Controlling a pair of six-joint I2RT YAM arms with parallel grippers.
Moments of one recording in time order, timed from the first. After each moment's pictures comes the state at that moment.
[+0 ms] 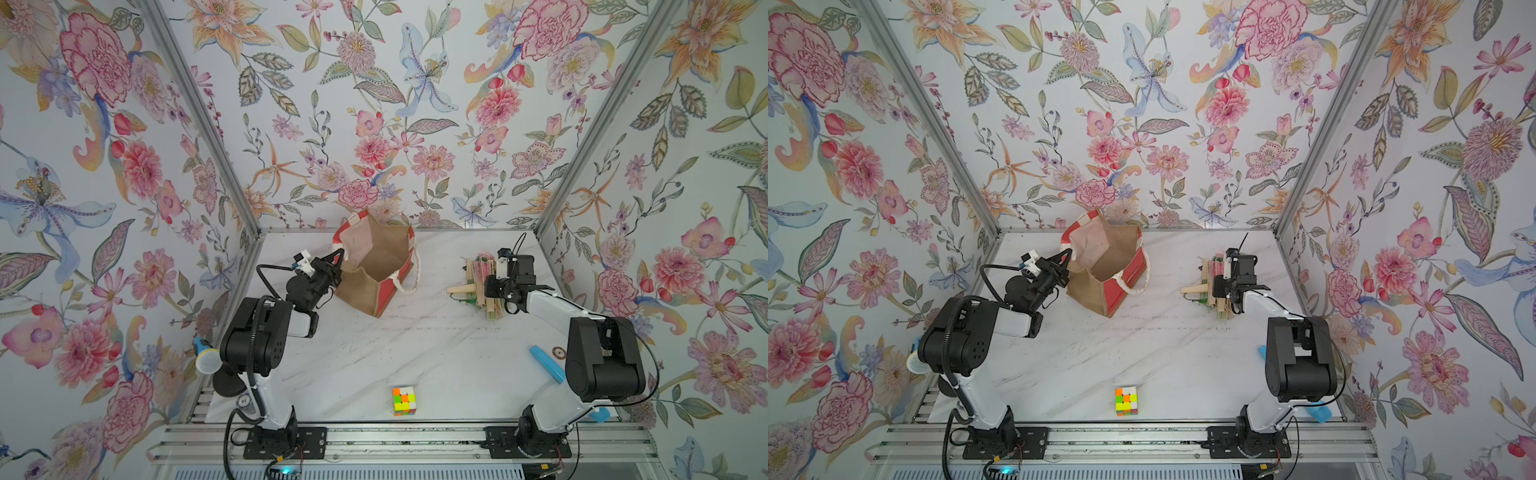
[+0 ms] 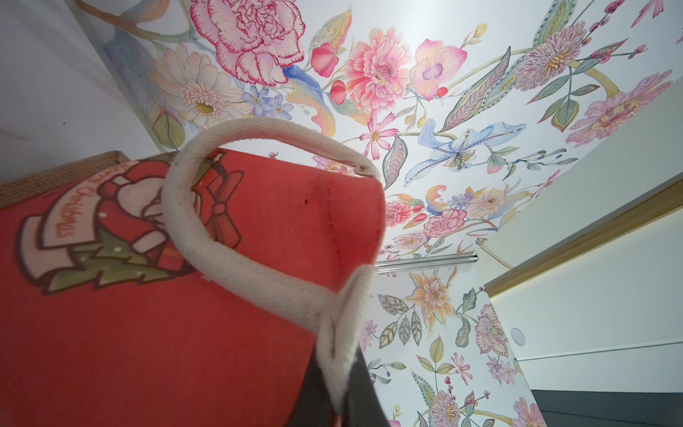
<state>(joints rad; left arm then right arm) -0.13 1.86 0.69 1.39 0.39 -1.68 0.05 1.64 0.96 -0.11 -0.07 0.09</state>
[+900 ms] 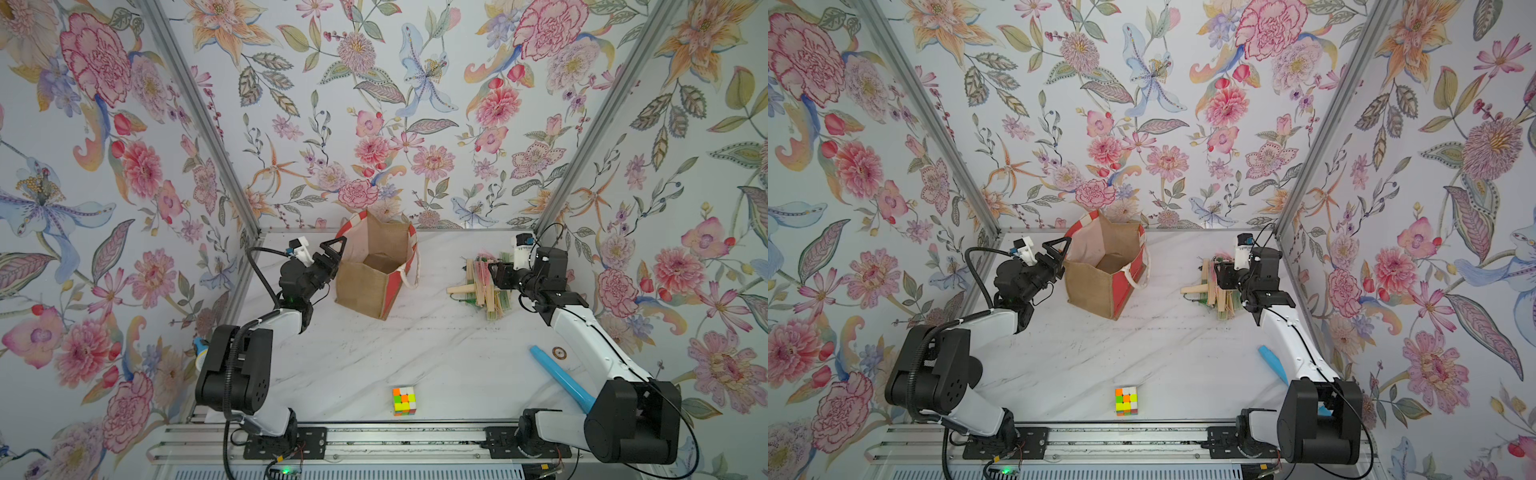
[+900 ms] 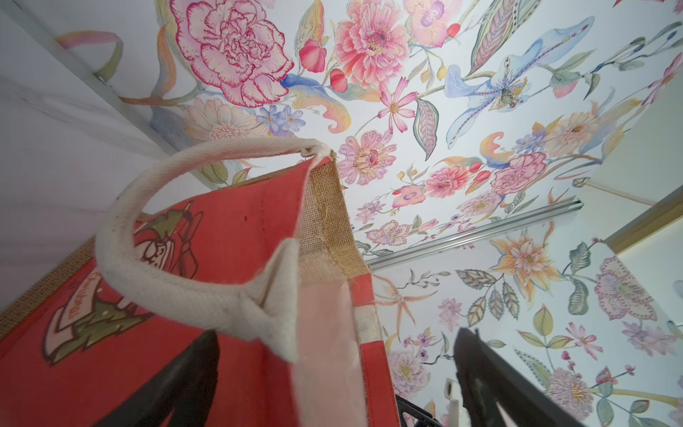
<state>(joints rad) -0.13 1.54 0.75 0.81 0.40 -1.19 0.01 1.27 0.94 -0.18 -0.30 0.09</state>
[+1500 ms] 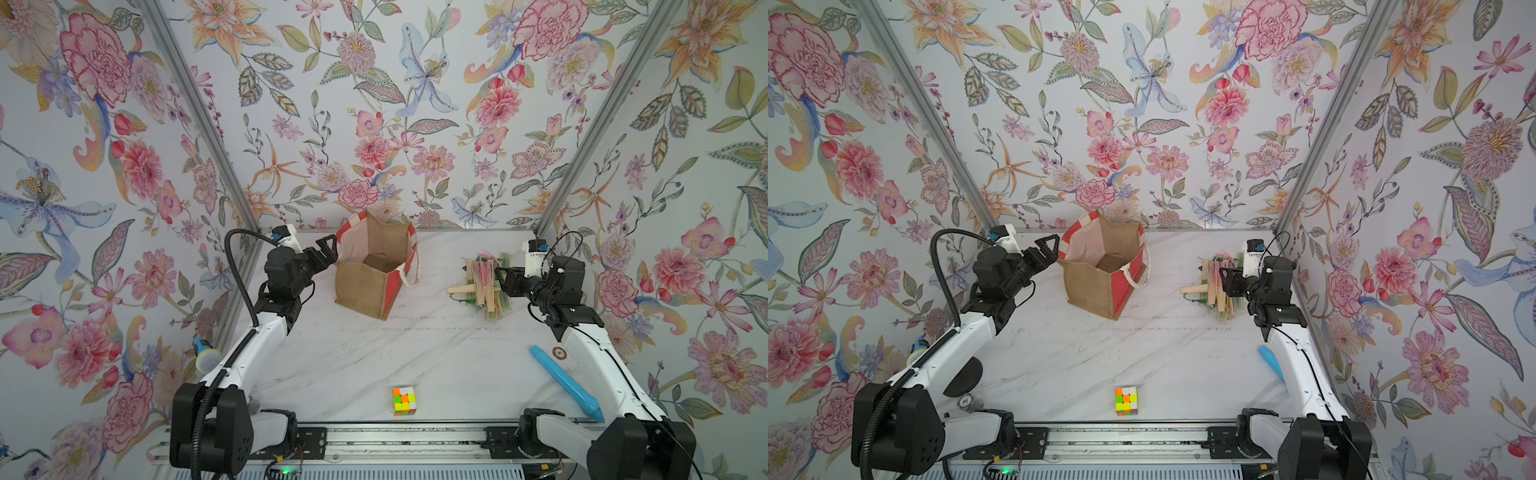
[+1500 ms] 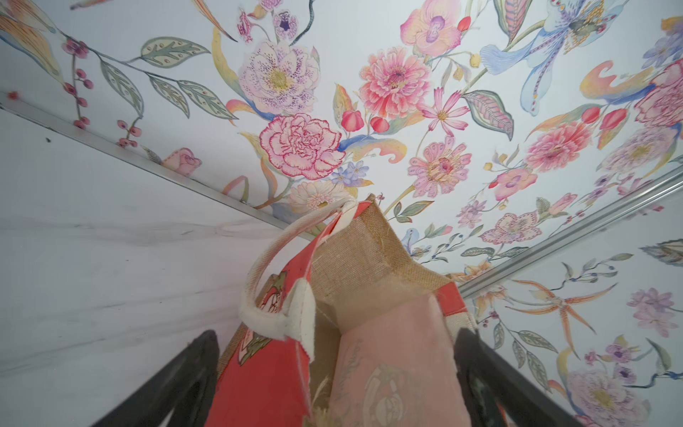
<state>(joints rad) -0.13 1.26 0.88 0.21 0.14 -0.63 -0.04 1.12 0.87 -0.21 -0.35 0.09</state>
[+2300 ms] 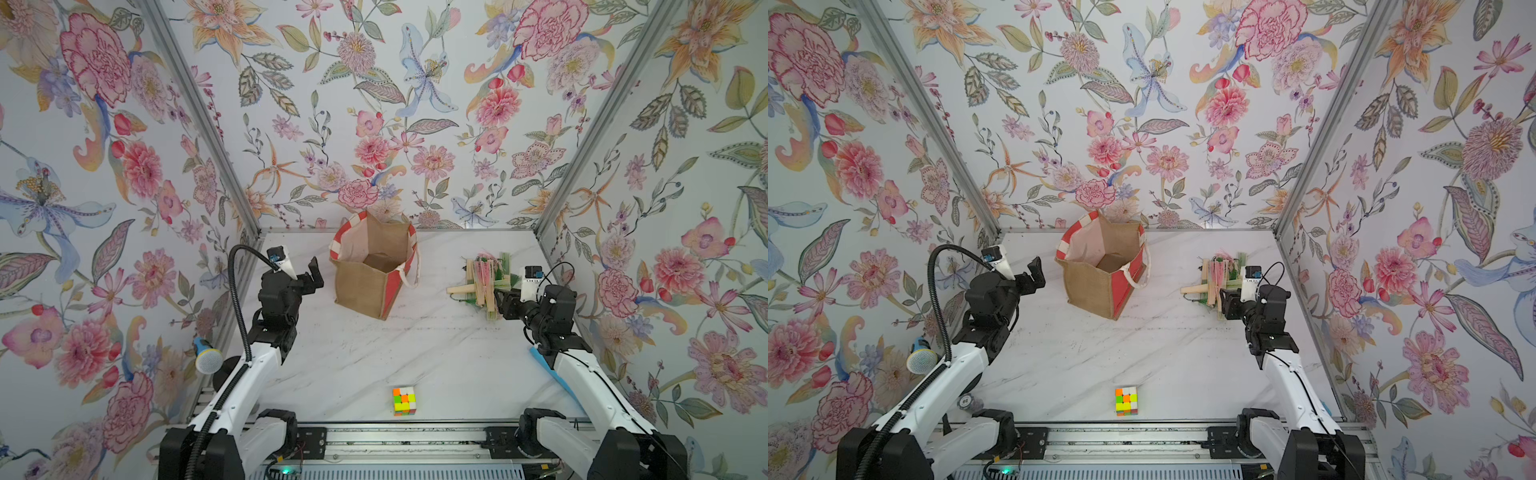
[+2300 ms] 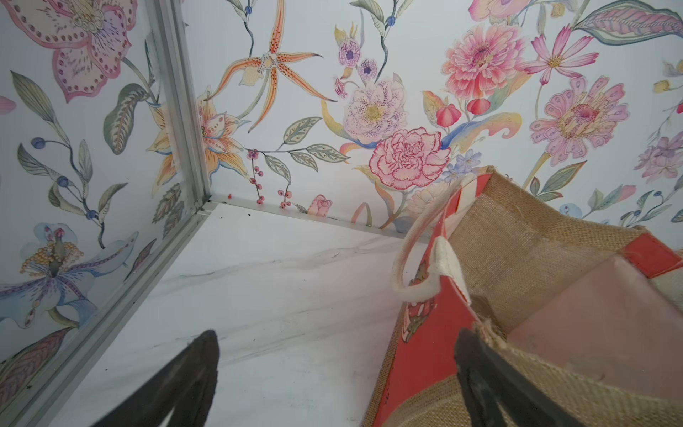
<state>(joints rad) -0.13 1.06 0.63 0.26 -0.19 -0.19 -0.05 1.03 0.53 0.06 -0.29 0.08</state>
